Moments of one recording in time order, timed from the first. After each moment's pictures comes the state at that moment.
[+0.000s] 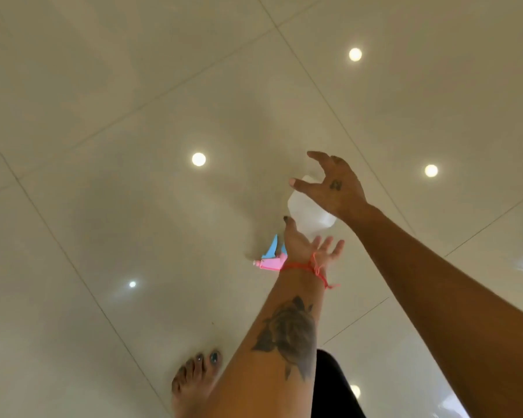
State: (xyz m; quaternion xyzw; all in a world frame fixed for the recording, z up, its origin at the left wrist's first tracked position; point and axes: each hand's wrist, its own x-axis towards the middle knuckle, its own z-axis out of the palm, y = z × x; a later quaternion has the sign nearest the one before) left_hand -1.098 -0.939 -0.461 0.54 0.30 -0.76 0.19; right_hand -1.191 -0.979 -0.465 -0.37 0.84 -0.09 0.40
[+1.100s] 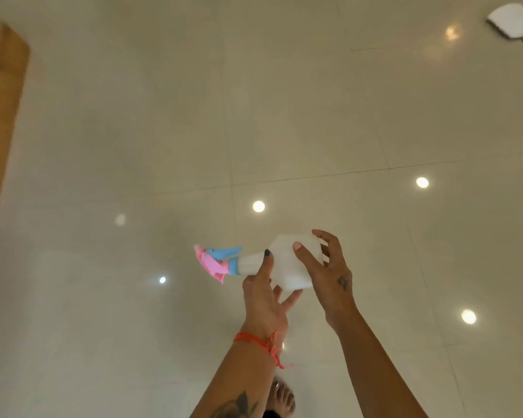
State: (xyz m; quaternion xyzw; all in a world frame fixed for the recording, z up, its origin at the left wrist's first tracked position) left_hand -0.805 -0.894 -0.153 0.57 0.16 -0.66 0.47; right_hand -0.901 -0.911 -0.147 -0.34 0.69 -0.35 0.53
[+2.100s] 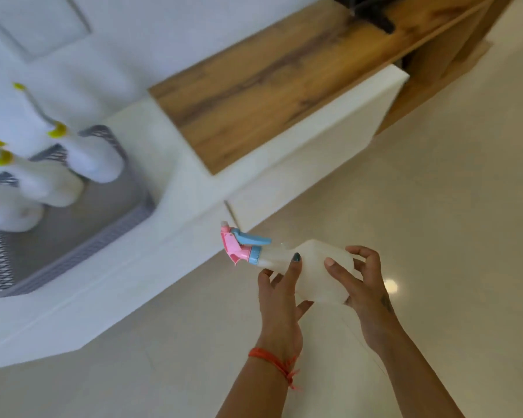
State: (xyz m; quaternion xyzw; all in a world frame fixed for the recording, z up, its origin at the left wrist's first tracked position) left_hand -0.330 -0.423 -0.045 0.53 0.29 -0.31 0.74; right_hand -0.381 -0.533 -0.063 -0.61 0.39 -0.03 0.69
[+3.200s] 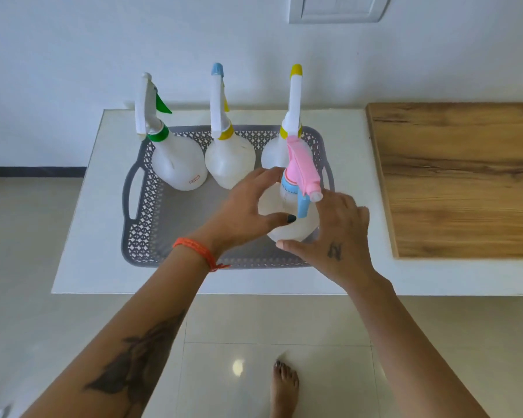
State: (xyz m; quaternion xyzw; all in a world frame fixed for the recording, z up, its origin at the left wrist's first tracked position) left_hand -0.033 -0.139 -0.026 0.87 -0.05 -0.12 0.48; right_hand -0.045 -0.309 -0.060 -0.95 -0.16 -0.07 0.25
